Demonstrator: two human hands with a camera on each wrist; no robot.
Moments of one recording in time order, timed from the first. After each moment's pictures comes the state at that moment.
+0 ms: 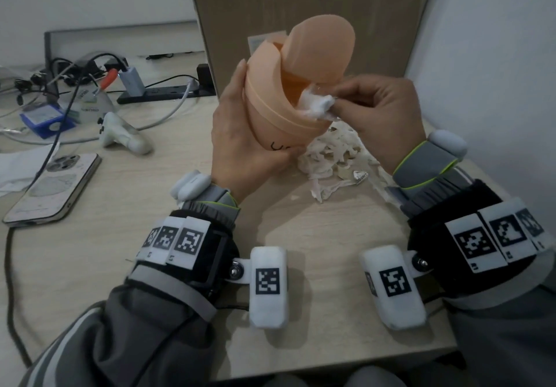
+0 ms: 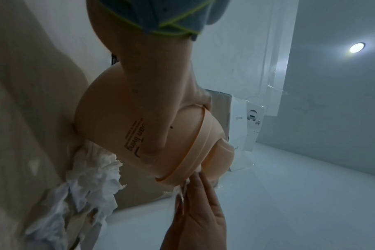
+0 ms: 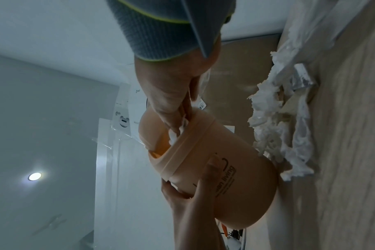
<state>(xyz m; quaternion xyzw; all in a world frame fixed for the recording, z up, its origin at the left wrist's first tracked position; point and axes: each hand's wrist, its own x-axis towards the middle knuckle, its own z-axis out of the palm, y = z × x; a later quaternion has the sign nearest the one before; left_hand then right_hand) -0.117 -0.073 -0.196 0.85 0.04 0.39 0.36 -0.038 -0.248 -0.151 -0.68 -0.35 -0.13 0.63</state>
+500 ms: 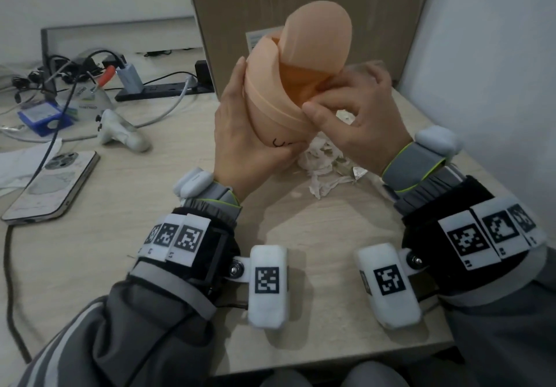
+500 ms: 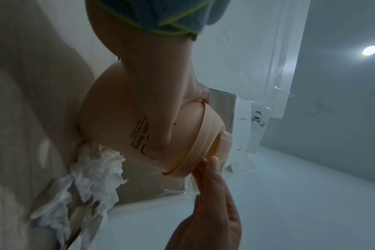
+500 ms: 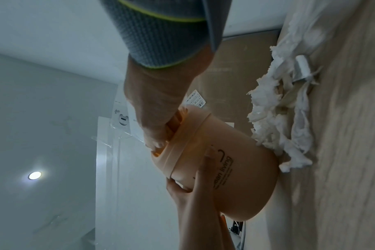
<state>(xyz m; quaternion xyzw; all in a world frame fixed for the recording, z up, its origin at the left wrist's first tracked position) -0.111 -0.074 -0.201 0.83 0.04 0.39 0.39 -0.044 -0.246 -0.155 -0.76 -0.45 -0.24 0.40</state>
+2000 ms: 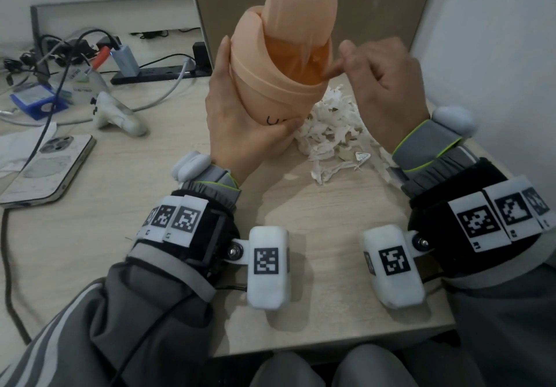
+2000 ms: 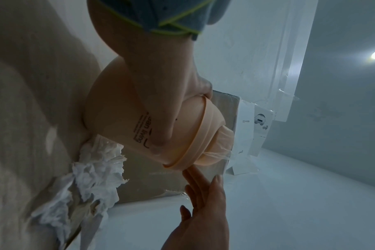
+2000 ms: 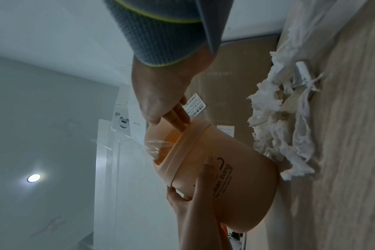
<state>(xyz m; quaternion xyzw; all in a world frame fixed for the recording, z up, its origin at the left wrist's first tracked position) -0.115 -0.075 -0.197 0.81 0.07 0.42 0.40 -0.038 -0.248 -0.150 -0.76 -0.36 -0.27 0.46</state>
